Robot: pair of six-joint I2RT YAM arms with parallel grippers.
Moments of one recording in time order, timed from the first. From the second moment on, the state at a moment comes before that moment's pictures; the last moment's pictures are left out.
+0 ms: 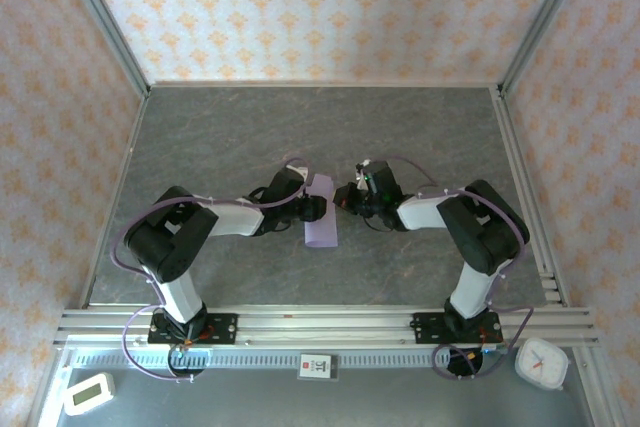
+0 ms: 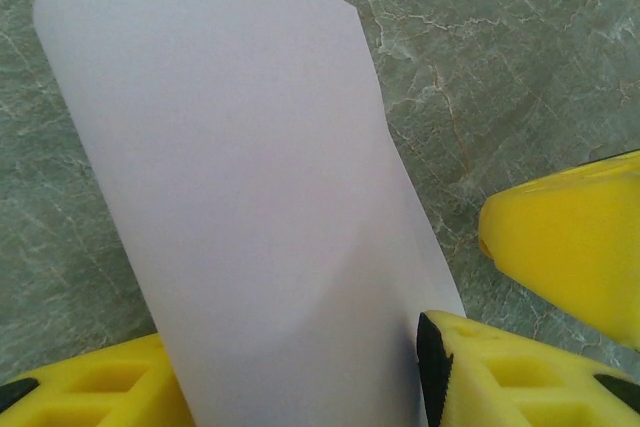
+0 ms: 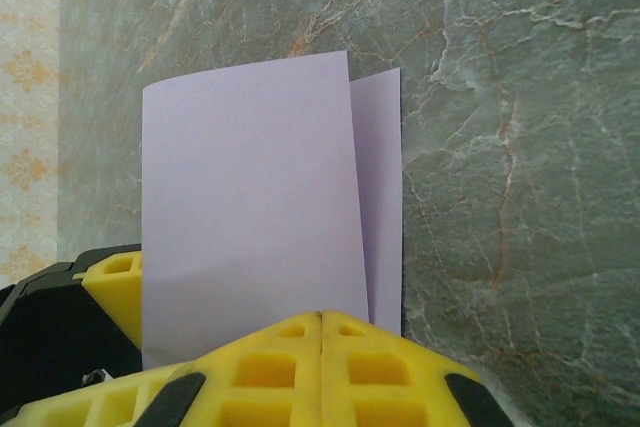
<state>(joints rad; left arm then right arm) -0.60 1.75 0.76 0.21 0.10 -0.49 0.56 1.76 0.72 0.37 -0.38 0.89</state>
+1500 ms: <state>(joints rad) -0.61 1.76 0.80 0.15 0.10 -0.48 0.57 1.84 0.70 0.47 -0.41 0.98</state>
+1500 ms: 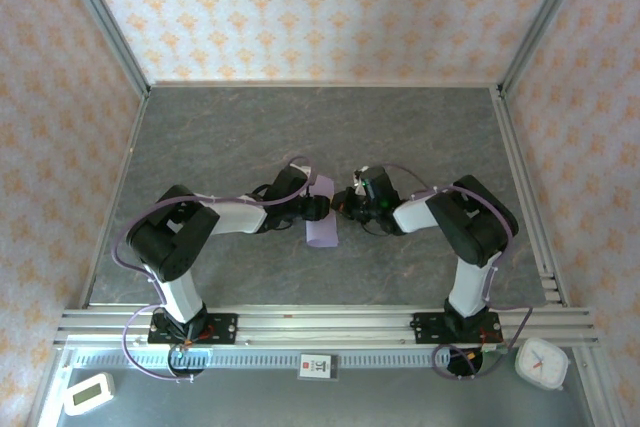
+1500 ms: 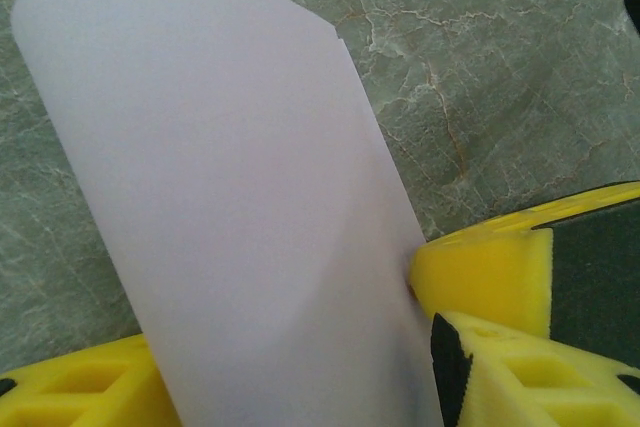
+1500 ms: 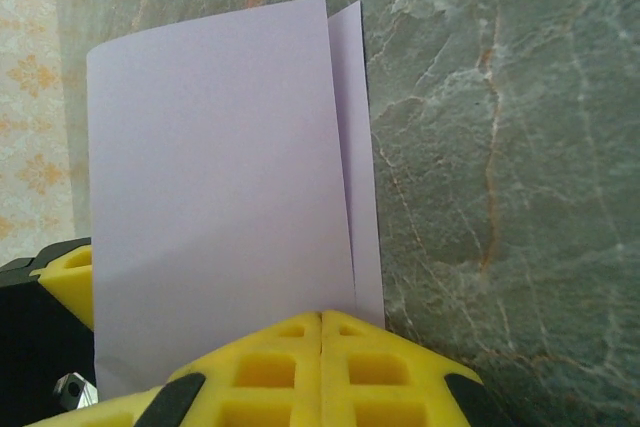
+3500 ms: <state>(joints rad) -0.56 1.65 0.64 0.24 0.16 -0.60 0.57 1.74 0.77 0.32 -0.31 0.93</state>
